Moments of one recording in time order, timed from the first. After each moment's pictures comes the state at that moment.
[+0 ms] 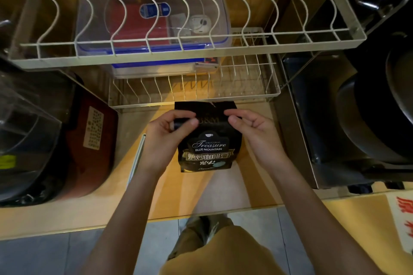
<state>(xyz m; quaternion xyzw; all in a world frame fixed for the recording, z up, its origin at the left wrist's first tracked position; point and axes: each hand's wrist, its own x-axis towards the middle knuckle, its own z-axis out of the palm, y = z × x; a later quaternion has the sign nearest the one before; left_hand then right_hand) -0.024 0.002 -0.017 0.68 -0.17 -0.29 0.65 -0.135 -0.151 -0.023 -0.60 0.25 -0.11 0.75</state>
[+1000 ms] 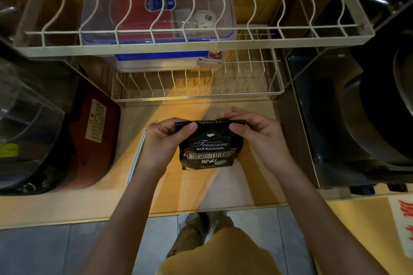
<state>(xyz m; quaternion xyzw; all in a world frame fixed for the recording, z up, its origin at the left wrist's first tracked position) -0.031 0.013 -0.034 0.67 -0.14 -0.29 0.66 -0.144 -0.152 -0.034 -0.65 0.23 -0.12 0.72</state>
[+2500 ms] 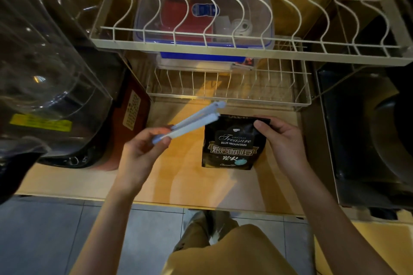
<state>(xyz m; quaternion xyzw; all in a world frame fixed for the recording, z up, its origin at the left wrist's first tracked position) -0.028 0.099 -0.023 0.74 -0.11 -0.21 0.63 -0.133 -0.148 -0.039 -0.64 0.27 -0.14 0.70</state>
